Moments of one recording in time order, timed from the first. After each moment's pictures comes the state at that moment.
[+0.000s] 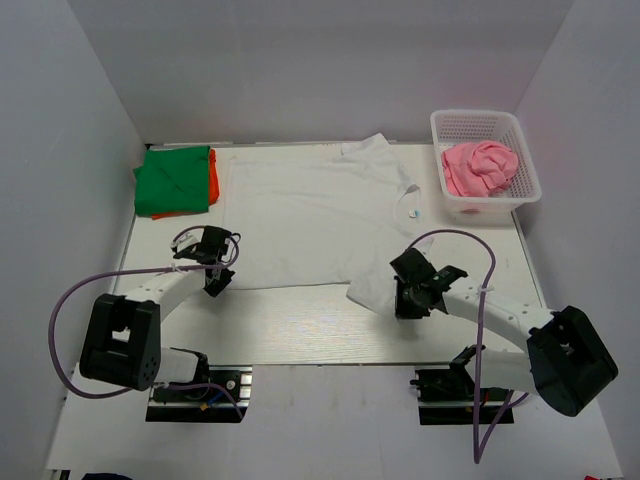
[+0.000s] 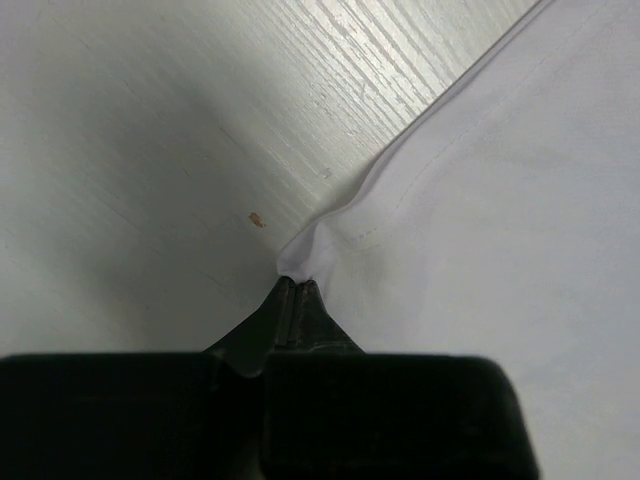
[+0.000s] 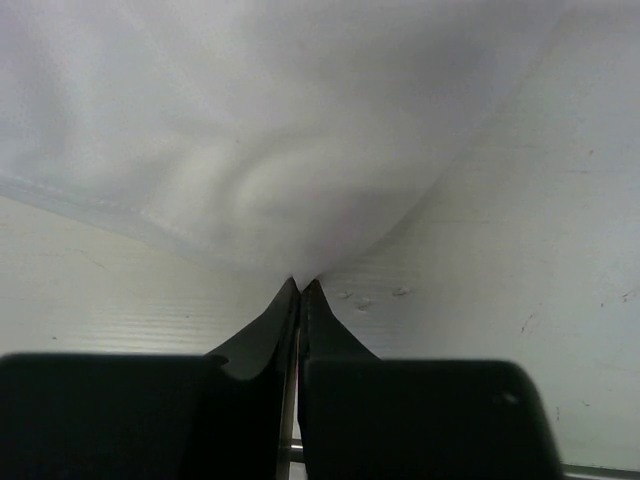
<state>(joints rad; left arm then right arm) -0.22 1.34 0.64 -0.50 -0.36 -1.00 0.66 1.20 0.57 -0.60 0.09 0.66</state>
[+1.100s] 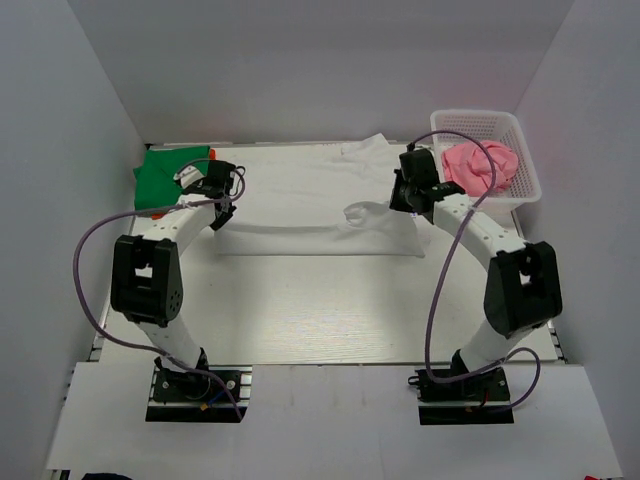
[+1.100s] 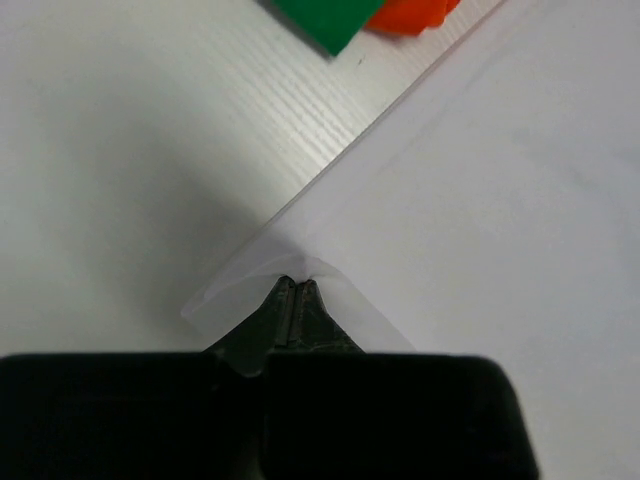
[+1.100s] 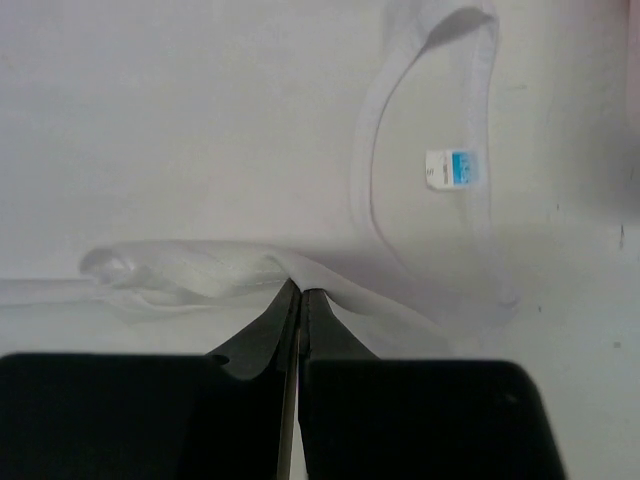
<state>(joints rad) -0.18 1.69 1.21 -0.55 -0.49 -0.91 0.39 1.61 1.24 -0.41 0.18 0.40</state>
